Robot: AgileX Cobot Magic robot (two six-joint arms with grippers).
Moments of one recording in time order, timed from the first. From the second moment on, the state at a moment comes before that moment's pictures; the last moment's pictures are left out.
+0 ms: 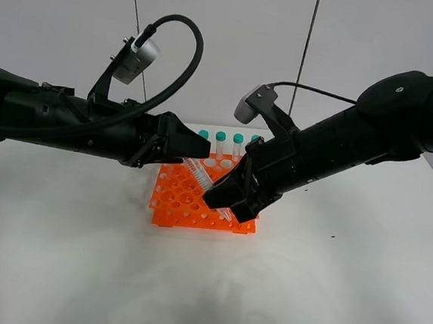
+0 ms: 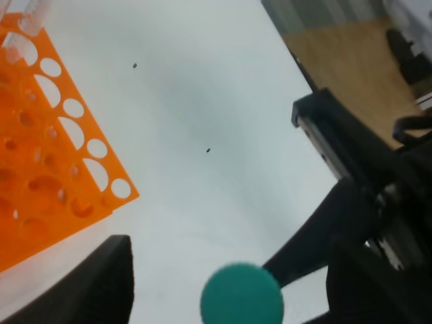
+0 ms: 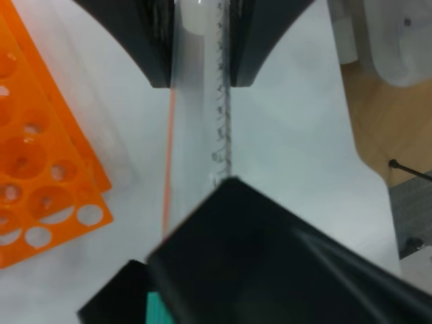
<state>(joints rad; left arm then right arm) -0.41 1.46 -0.83 -1.45 0.50 1.10 0.49 1.61 -1.01 1.02 0.77 -1.31</state>
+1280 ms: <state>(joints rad) -0.41 1.46 -0.83 -1.47 0.50 1.10 0.49 1.61 -1.01 1.02 0.75 -1.26</state>
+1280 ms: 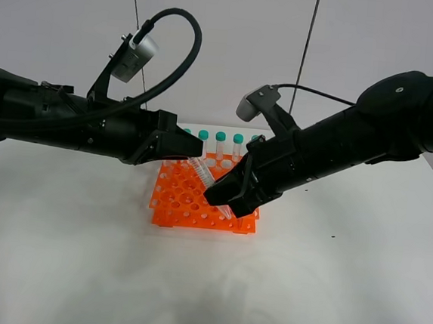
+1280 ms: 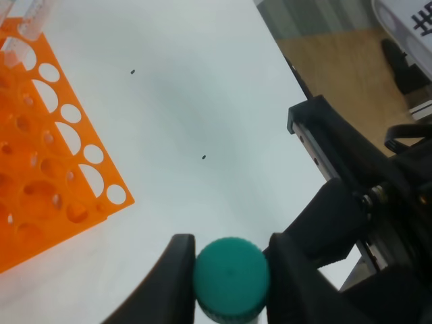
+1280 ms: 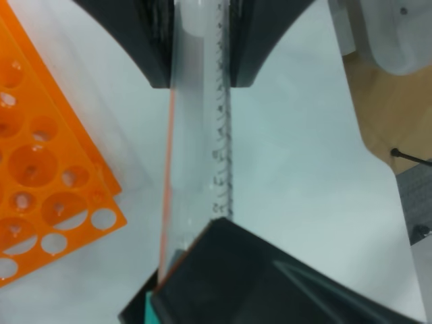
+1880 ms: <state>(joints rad) -0.41 1.46 -0.83 -1.47 0.50 1.10 0.49 1.61 -1.01 1.02 0.71 -1.26</state>
